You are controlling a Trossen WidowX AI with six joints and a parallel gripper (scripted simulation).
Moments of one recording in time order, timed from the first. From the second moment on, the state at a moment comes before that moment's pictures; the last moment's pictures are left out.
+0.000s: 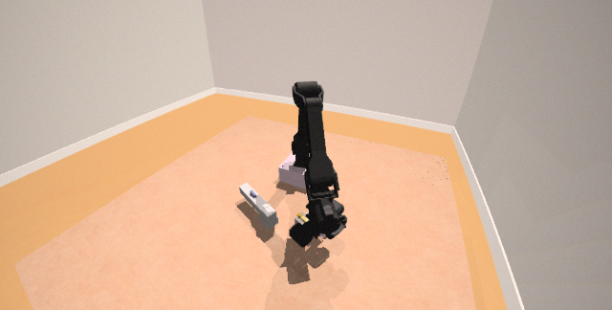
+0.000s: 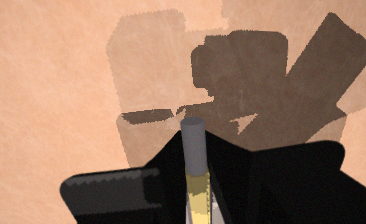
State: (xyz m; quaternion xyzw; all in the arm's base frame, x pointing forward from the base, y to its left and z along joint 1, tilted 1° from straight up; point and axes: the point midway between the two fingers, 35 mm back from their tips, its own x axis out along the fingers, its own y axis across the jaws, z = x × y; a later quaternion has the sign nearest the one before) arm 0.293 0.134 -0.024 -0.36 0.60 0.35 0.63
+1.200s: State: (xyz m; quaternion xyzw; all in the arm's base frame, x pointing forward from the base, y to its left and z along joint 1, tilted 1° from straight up) arm 0.288 0.134 0.040 -0.36 0.60 0.35 0.62
